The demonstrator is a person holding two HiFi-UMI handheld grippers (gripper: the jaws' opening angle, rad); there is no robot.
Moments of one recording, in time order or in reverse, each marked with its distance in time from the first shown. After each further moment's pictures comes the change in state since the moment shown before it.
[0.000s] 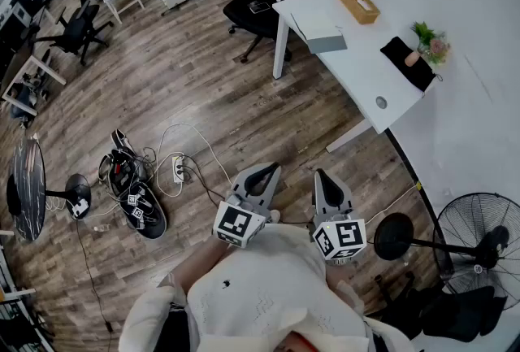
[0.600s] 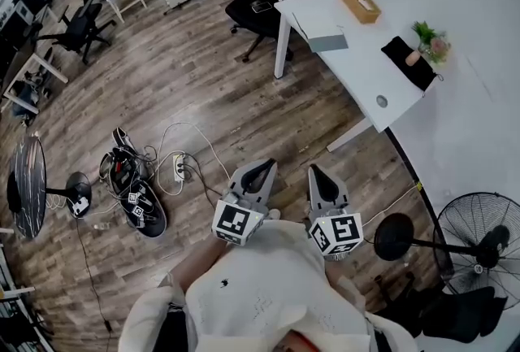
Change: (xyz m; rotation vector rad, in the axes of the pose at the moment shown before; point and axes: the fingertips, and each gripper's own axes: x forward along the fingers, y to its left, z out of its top) left arm -0.007 0.008 0.001 0.035 -0.012 0.045; right arm 0.009 0.015 0.001 -0.021 -0.001 0.050
